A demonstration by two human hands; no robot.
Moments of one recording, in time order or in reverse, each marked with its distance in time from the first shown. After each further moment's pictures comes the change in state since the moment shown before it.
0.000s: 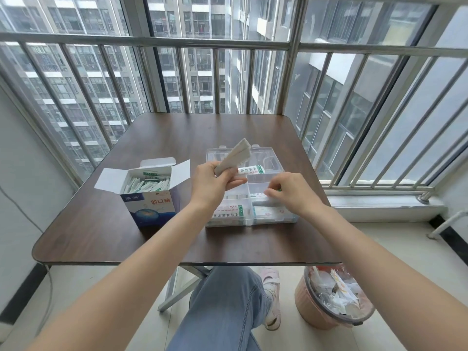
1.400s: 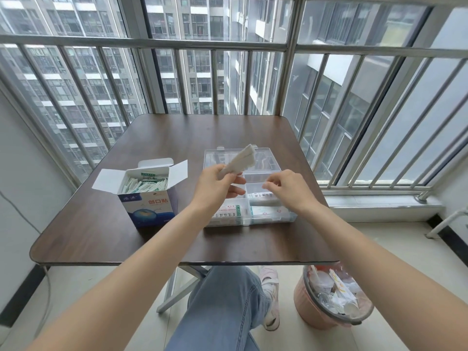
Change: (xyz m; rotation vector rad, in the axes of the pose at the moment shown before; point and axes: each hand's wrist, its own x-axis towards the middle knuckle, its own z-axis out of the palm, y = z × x) left_hand -0.009 0.001 0.004 0.218 -0.107 -0.010; right_hand -0.002 -0.006 -0.002 0.080 0.022 0.131
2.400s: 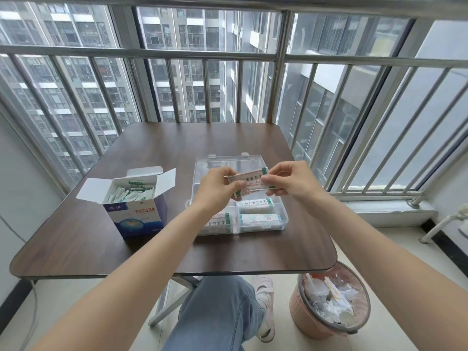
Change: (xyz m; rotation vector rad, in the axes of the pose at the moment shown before) left_hand 0.020 0.005 0.017 0.369 -0.020 0.096; right_hand -0.007 -0.006 -0.045 0.703 -0.053 0.096
